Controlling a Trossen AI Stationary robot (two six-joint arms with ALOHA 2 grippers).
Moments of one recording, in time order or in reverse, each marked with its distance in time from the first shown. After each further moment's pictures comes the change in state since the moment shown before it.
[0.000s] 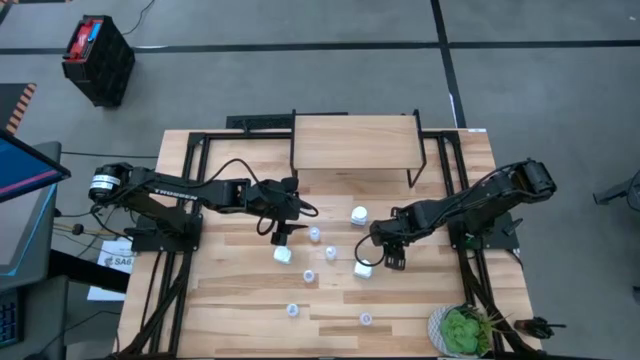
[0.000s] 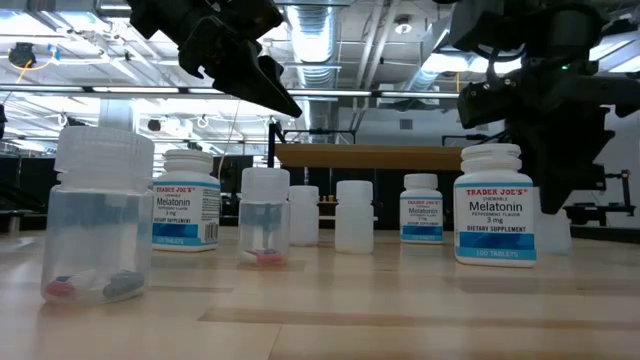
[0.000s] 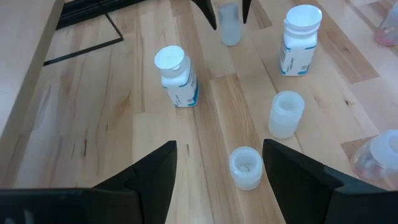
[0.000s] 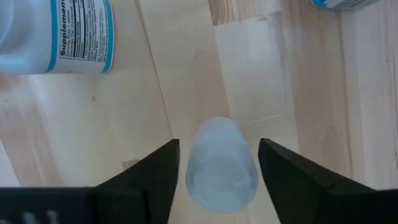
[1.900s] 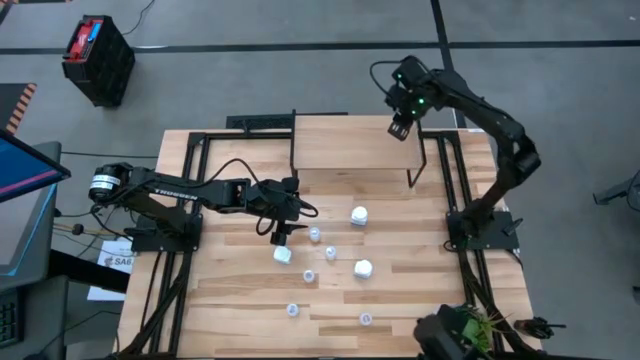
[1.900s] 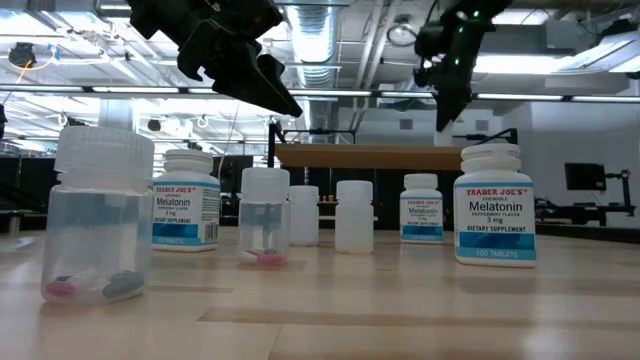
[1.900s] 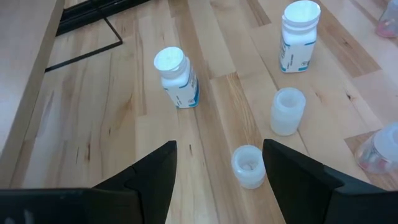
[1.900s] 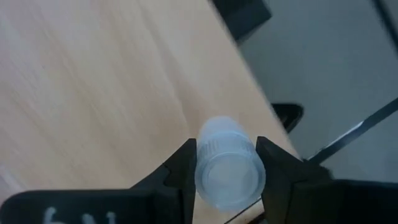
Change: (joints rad) left arm 0.000 0.000 0.000 0.000 0.000 0.039; right arm -1.083 0.166 0.784 -0.435 0.023 -0.794
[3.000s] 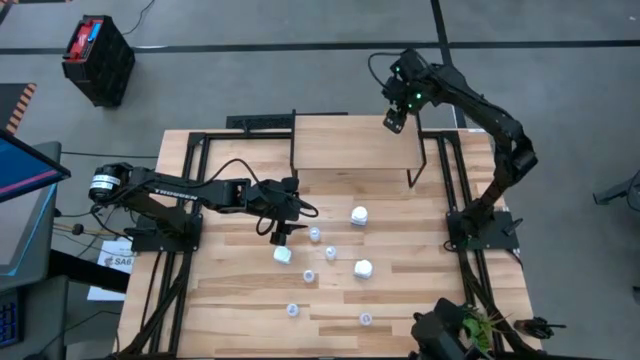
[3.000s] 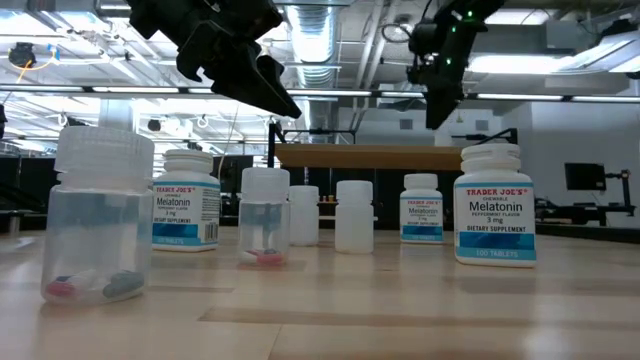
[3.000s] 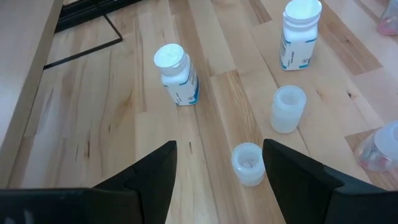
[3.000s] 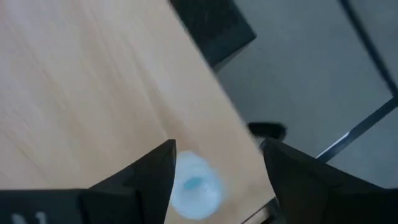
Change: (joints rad) left arm 0.000 0.000 0.000 -0.008 -0.004 -0.004; right arm 0.007 0.021 0.097 0.035 0.027 0.018
